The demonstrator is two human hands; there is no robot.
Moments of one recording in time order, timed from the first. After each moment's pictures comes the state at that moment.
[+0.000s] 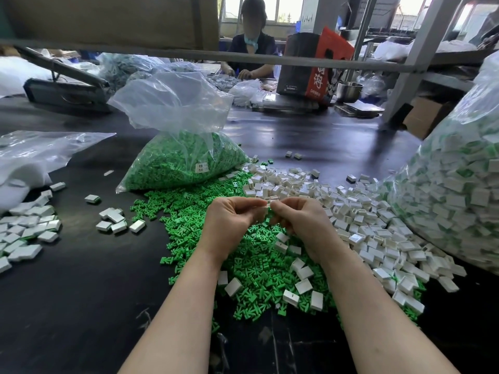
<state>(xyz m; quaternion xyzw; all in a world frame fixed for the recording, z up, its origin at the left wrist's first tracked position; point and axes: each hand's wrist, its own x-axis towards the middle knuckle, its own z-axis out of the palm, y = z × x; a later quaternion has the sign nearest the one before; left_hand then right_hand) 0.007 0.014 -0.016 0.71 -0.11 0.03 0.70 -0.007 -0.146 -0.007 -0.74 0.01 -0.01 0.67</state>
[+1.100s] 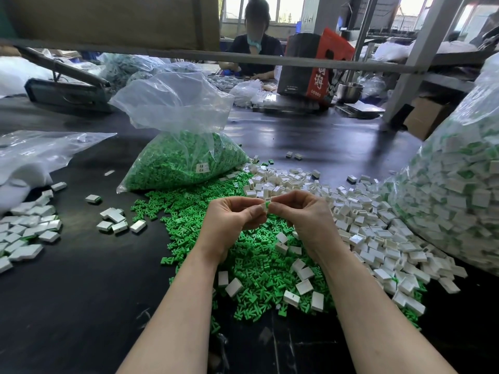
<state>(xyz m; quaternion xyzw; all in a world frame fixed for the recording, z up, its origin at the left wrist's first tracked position) 0.012 0.018 -0.018 0.62 -0.07 -0.06 0.78 -0.006 -0.145 -0.009 -0.69 -0.03 -0.09 0.71</state>
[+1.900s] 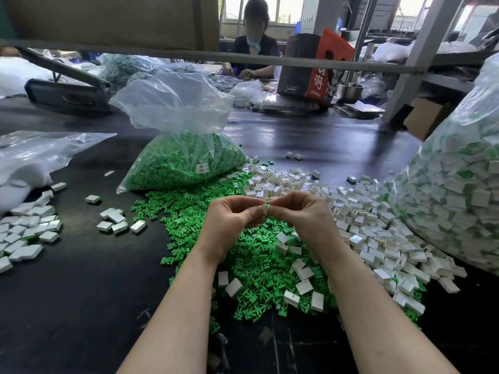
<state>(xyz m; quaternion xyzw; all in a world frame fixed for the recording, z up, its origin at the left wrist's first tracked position) 0.009 0.019 -0.015 0.65 -0.09 -0.04 0.76 -0.007 -0.147 -0.009 -0.72 -0.06 -0.08 0.68</state>
